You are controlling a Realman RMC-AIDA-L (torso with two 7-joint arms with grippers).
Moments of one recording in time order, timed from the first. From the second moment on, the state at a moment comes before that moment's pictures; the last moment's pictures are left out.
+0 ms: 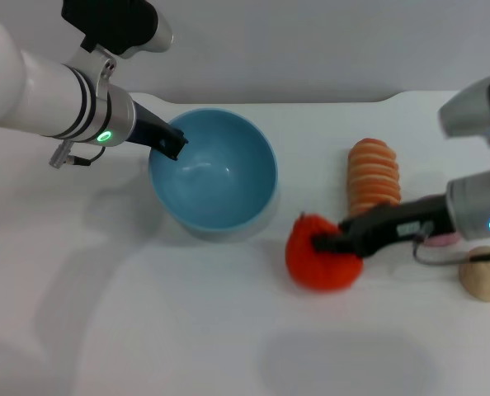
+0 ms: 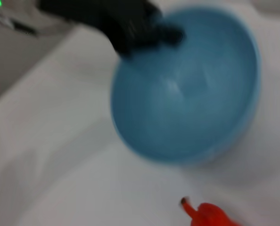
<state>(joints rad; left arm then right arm) -0.66 -2.06 1.56 1.10 2.64 0.92 -2.66 0.56 2.07 -1.19 -0.85 -2.05 -1.33 2.06</state>
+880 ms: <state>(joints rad) -0.77 -2.07 1.65 1.13 2.49 1.14 -2.65 0.63 2.07 -0.97 -0.93 -1.97 -1.53 1.96</state>
